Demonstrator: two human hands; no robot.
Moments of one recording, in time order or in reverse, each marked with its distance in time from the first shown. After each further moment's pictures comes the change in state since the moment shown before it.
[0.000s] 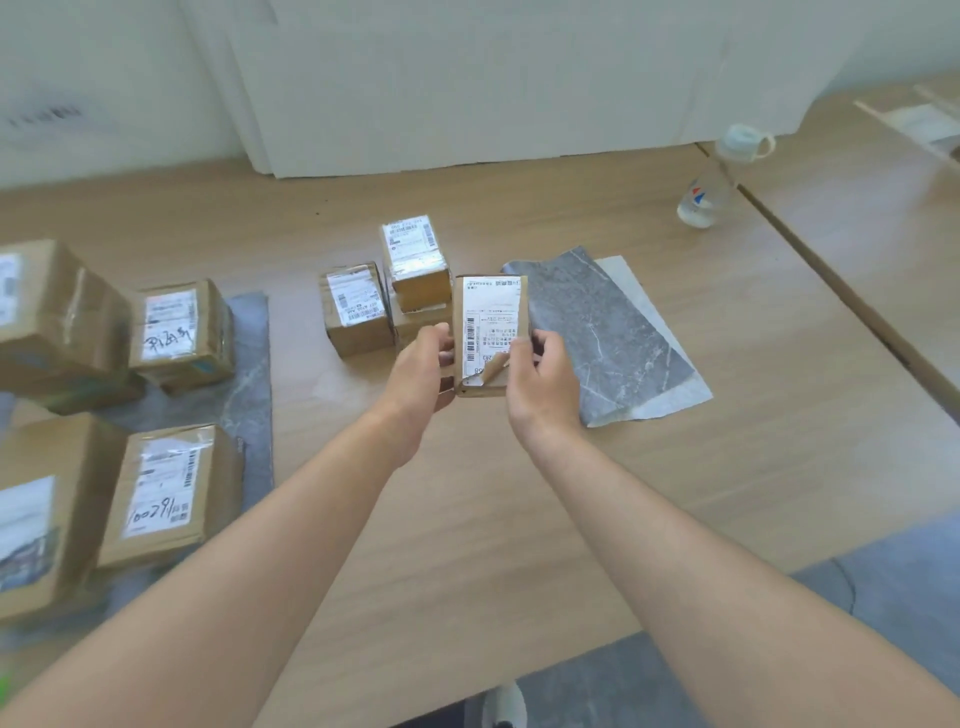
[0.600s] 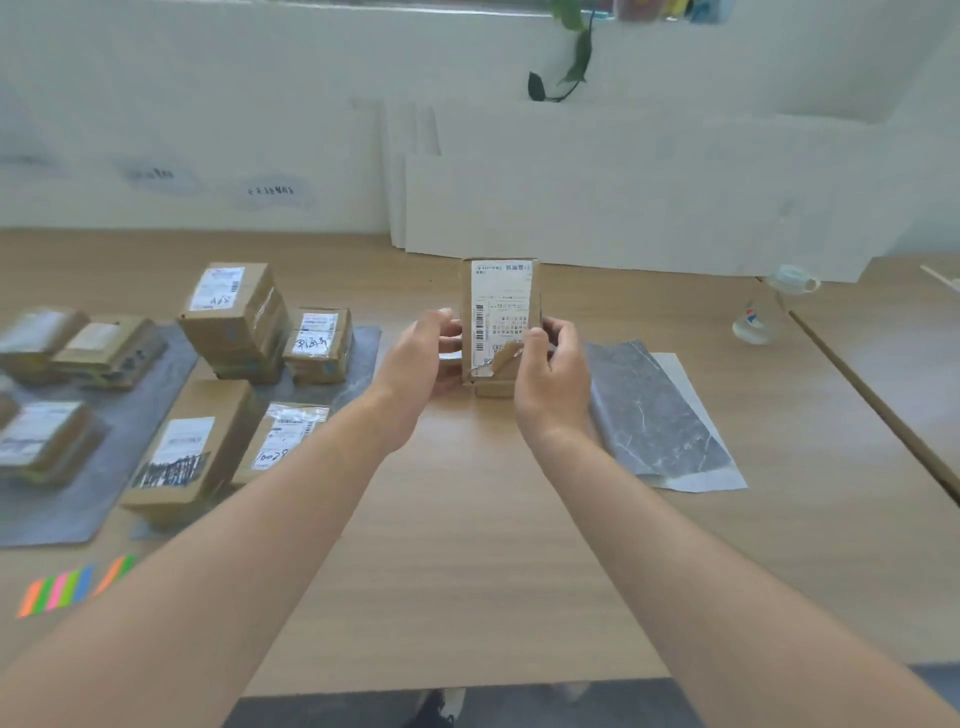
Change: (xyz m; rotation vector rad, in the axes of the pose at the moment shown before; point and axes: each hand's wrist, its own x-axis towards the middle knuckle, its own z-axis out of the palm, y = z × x) left_hand -0.142 0.043 -0.063 -0.097 0.169 0.294; right_hand -0.109 -0.089 -0.014 0.185 -0.073 -0.337
